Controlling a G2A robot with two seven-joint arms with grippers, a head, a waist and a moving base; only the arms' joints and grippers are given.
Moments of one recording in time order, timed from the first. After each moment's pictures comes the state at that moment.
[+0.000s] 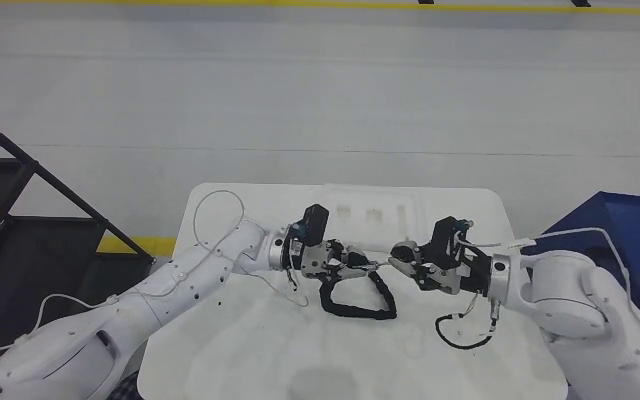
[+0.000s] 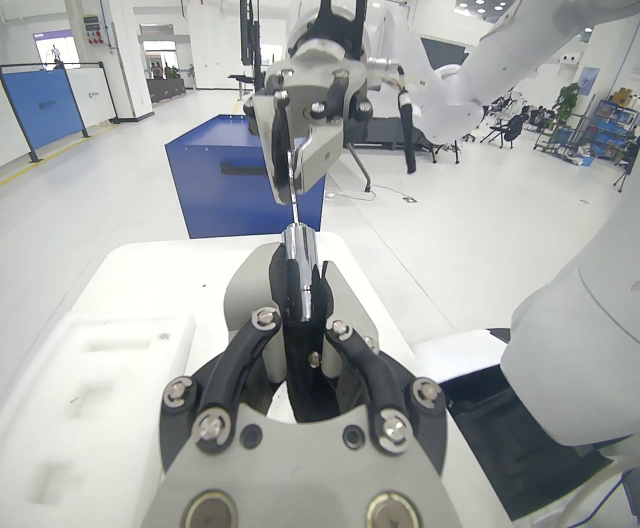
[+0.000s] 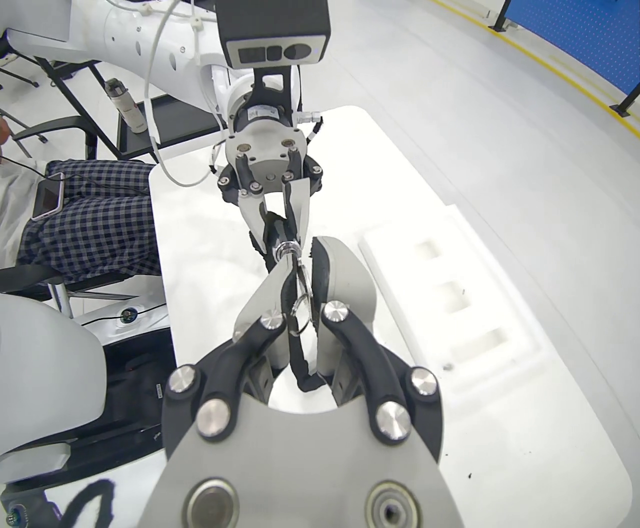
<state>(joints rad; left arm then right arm) 0.66 -0.95 -0.36 -1.31 0.98 -1.01 0.49 -1.34 -0.85 1.32 -2.05 -0.53 -0.67 0.72</state>
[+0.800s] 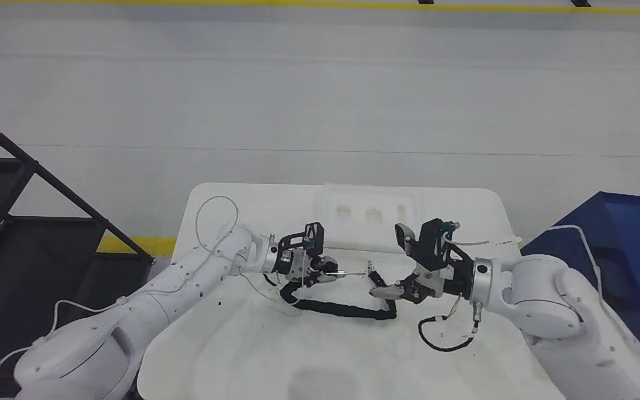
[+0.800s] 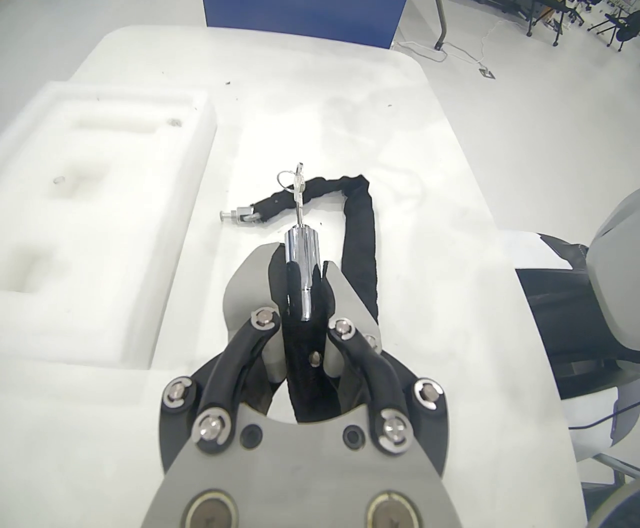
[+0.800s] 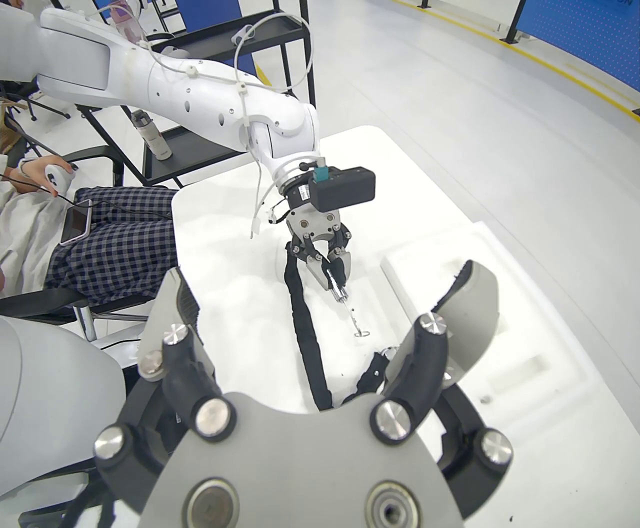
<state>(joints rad) 0.69 -1.02 -0.36 -1.05 1.02 -1.00 0.15 -1.30 -0.88 1.20 -2.01 -0.55 -0.64 0.62</state>
